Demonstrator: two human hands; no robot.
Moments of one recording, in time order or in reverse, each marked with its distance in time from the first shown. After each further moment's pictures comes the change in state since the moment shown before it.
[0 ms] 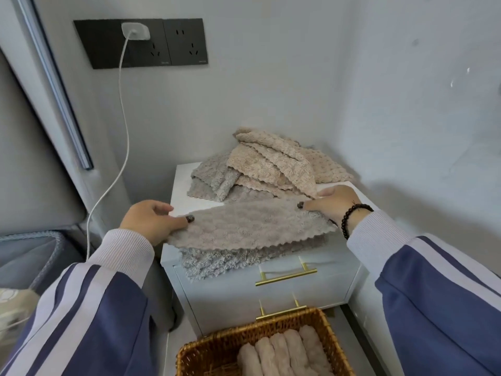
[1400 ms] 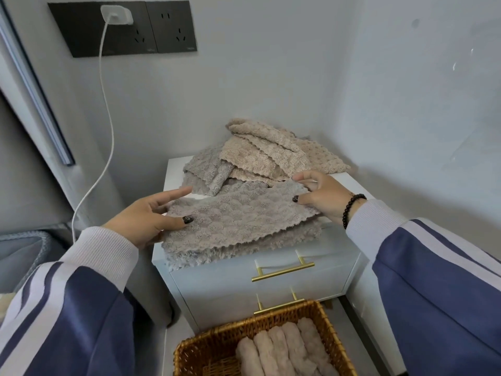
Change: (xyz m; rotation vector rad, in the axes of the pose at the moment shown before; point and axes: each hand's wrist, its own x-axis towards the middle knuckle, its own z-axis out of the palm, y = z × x) left_hand 0.027 -0.015 0.002 -0.273 -0.429 0.115; right_hand 0.031 0.018 0.012 0.263 -0.262 -0.242
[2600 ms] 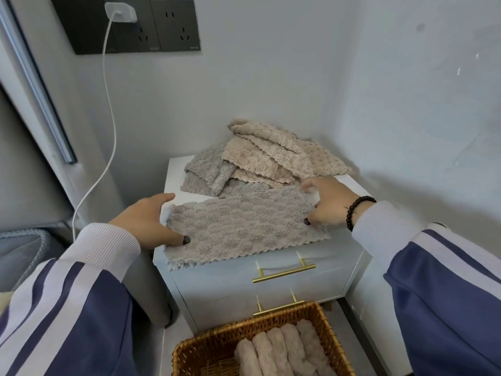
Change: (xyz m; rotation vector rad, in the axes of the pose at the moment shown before) left_hand -0.005 0.012 -0.001 0.860 0.088 -0.034; right_hand -0.026 -0.029 -0.002 -0.794 -0.056 0.020
